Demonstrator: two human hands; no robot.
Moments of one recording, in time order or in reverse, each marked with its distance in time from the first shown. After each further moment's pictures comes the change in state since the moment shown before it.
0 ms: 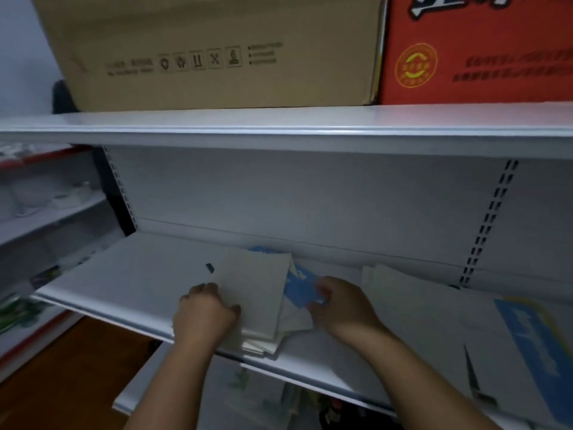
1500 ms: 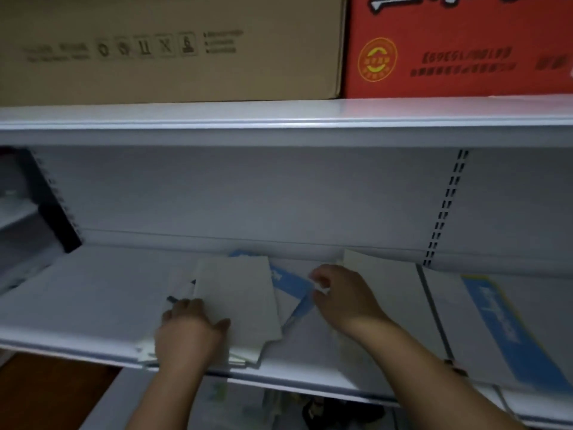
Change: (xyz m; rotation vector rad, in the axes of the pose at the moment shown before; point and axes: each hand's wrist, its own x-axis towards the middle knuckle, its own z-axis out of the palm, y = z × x) left_hand 0.005 -0.002 0.024 0.059 -0.014 0.133; right_hand 0.003 0.016 -0.017 -0.108 0.186 -0.037
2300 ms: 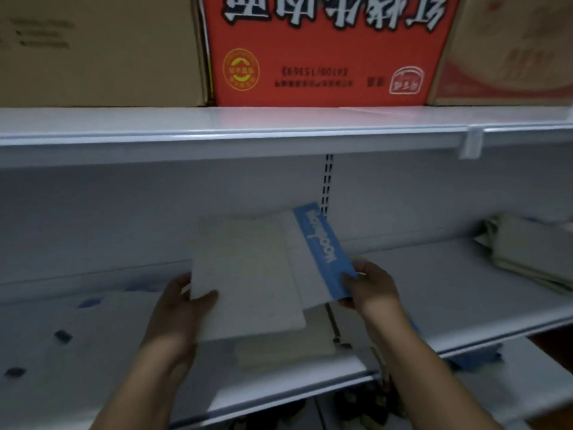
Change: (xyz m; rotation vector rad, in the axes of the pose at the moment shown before) left_hand -0.038 0.139 -0.020 -1.347 -0.501 0.009; right_hand -0.062 0.089 -0.107 0.682 0.508 0.586
